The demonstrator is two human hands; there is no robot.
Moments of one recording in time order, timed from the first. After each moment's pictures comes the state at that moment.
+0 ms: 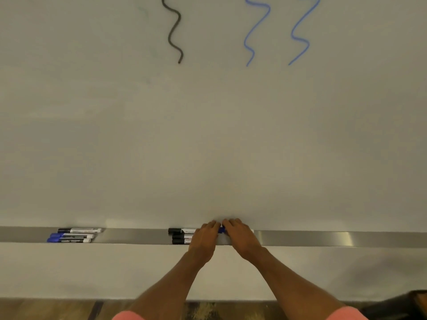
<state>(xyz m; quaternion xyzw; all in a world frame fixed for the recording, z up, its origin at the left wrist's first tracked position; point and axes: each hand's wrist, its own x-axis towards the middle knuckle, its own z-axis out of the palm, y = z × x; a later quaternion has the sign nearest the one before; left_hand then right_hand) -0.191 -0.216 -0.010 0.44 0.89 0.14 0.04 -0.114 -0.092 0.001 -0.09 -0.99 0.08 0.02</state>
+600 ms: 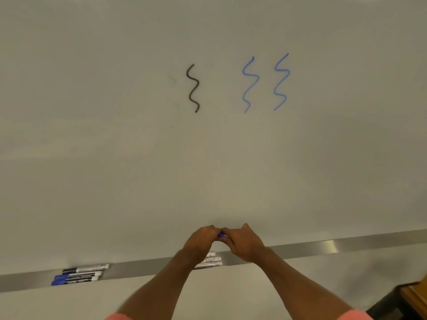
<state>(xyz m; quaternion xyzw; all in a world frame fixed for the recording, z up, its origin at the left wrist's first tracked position) -0.231 -0.255 0.077 0.57 0.80 0.15 0.00 -0.110 -0.138 0.090 -0.09 -0.99 0.04 0.11</state>
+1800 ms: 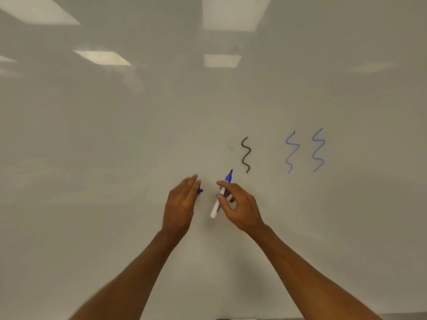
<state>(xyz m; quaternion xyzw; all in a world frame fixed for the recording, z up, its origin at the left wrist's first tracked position) -0.353 -0.383 0.299 0.46 0.69 0.29 -0.48 -0.225 -0.239 0.316 0.06 -0.83 0.18 0.52</state>
